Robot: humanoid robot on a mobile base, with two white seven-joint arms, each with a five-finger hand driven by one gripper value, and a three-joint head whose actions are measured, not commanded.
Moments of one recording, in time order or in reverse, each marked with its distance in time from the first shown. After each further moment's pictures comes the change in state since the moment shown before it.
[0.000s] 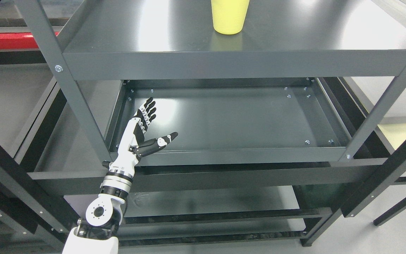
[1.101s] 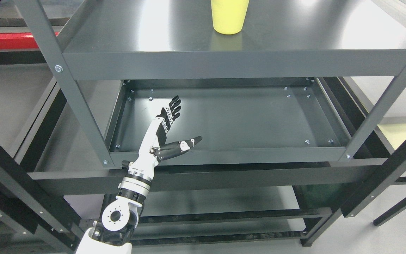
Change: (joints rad) left arm 0.012 0.000 -0.105 -0.058 0.000 -0.007 0.014; right arm 0.000 0.000 0.000 0.000 0.000 0.000 0.000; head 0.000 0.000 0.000
